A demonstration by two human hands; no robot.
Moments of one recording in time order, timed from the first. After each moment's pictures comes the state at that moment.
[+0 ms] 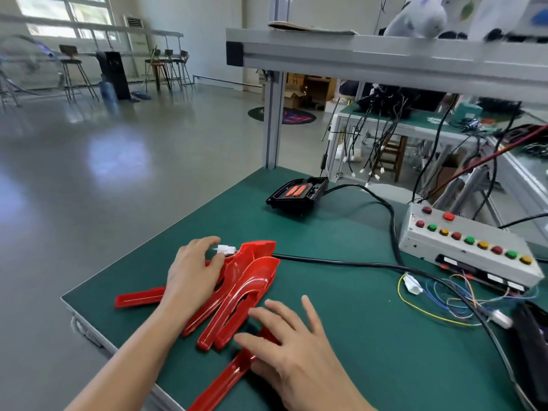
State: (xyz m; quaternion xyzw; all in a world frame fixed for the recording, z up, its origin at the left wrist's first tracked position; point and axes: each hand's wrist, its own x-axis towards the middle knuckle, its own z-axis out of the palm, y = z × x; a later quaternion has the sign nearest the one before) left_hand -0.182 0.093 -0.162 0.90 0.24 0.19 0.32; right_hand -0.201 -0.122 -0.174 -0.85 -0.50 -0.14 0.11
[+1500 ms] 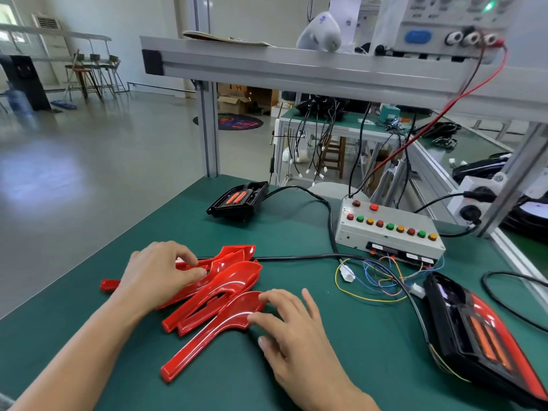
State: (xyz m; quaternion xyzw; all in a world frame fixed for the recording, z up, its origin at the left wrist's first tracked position) left_hand -0.157 0.064 -0.114 0.97 0.12 0.09 0.21; right_hand -0.182 -0.174 -0.173 -0.90 -0.35 -0.09 0.25
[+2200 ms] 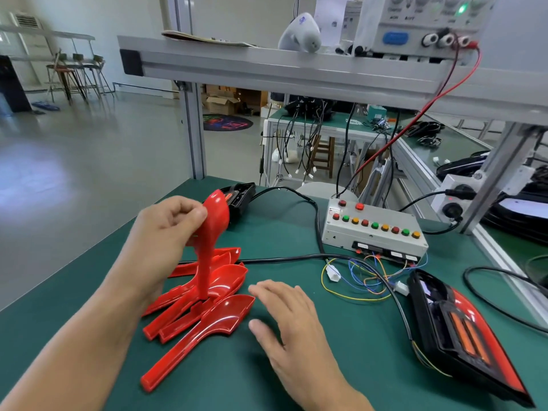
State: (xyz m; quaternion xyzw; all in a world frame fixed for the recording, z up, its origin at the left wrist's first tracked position) left_hand -0.157 0.015 -0.063 0.77 0.04 0.21 0.61; right_hand -0.180 -0.180 -0.158 -0.88 -0.31 -0.11 0.36
